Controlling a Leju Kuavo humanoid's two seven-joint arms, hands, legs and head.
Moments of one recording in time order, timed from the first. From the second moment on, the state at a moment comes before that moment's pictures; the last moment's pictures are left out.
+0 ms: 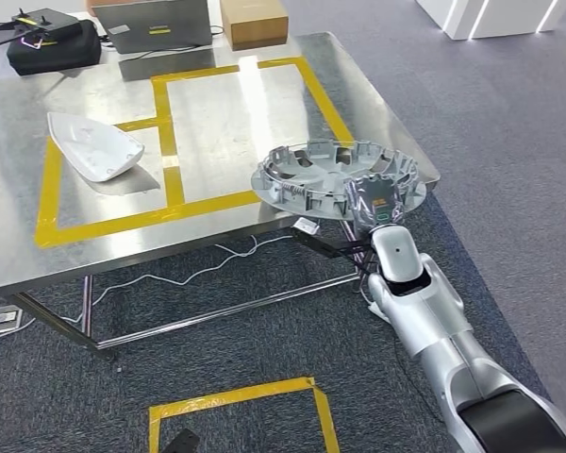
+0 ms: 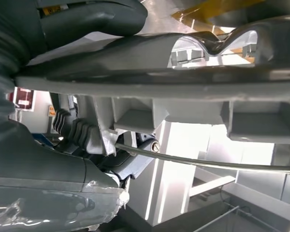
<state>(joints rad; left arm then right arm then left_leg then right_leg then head) -0.11 -0.33 0.92 -0.22 -1.47 0.15 0.26 -0.62 -0.02 0.34 -0.96 1.57 -0.26 0.16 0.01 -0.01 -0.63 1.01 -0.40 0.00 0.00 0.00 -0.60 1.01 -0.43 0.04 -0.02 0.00</state>
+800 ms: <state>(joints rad) -0.12 -0.33 0.93 -0.21 -1.48 0.16 0.31 -0.84 0.12 0.38 -0.67 1.57 -0.19 0.20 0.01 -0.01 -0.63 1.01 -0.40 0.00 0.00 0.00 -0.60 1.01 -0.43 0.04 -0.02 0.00</state>
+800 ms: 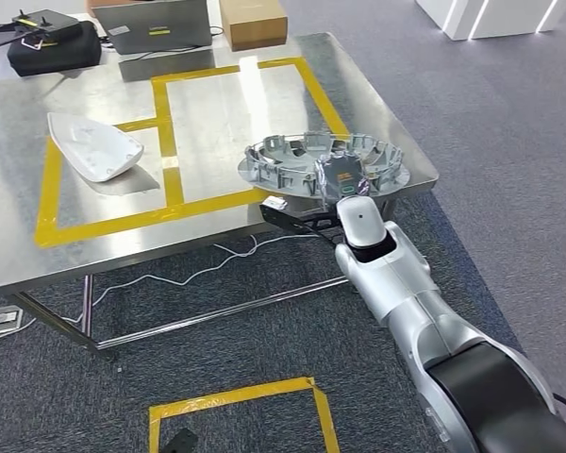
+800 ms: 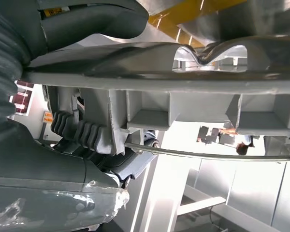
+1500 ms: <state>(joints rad) -0.12 -0.32 0.93 -0.20 -1.48 0.17 0.33 -0.89 0.21 0.39 -0.43 1.57 -0.28 0.17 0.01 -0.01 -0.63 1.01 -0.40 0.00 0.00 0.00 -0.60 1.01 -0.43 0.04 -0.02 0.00</state>
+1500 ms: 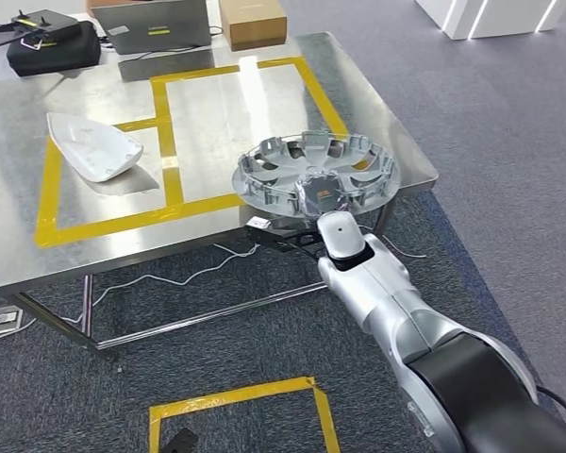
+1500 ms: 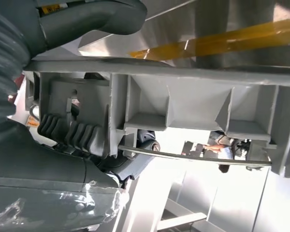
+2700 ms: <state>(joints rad) -0.11 -0.32 0.93 -0.20 -1.48 0.22 0.32 -0.88 0.21 0.39 -0.38 1.55 -0.31 0.16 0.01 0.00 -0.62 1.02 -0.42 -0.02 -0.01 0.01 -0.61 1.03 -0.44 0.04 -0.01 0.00</state>
